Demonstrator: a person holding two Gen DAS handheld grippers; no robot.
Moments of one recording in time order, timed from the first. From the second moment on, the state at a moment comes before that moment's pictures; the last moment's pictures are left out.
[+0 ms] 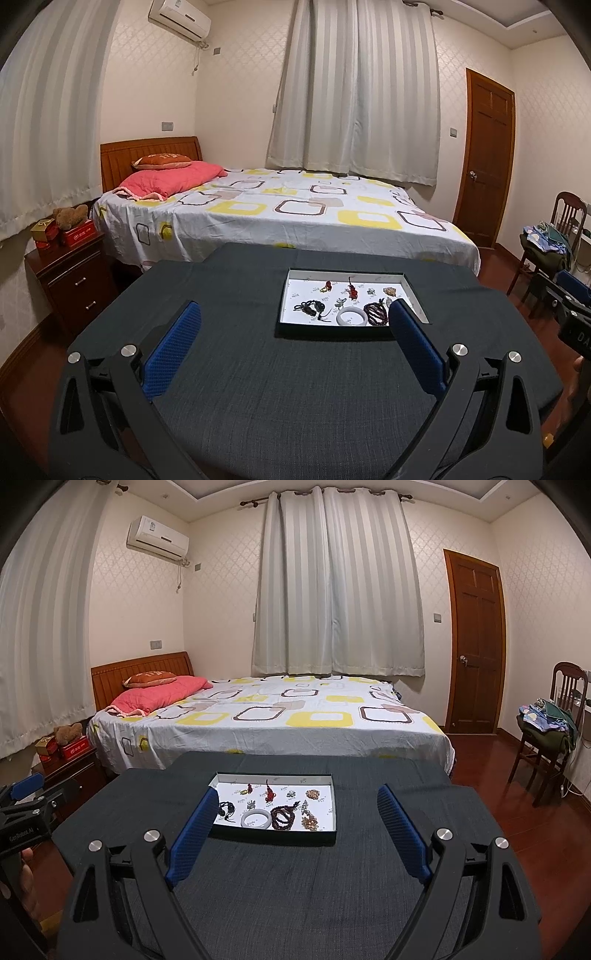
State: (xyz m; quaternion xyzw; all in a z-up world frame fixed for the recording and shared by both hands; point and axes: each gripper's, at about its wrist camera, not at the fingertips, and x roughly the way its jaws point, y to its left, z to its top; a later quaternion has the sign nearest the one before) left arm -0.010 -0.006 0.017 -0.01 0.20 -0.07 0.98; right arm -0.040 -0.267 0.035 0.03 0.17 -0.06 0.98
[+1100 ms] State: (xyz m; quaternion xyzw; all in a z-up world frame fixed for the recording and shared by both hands) left arm -0.005 0.005 0.012 -0.02 0.21 -0.09 0.97; right arm -0.041 -0.261 0.032 0.03 0.17 -0.05 0.98
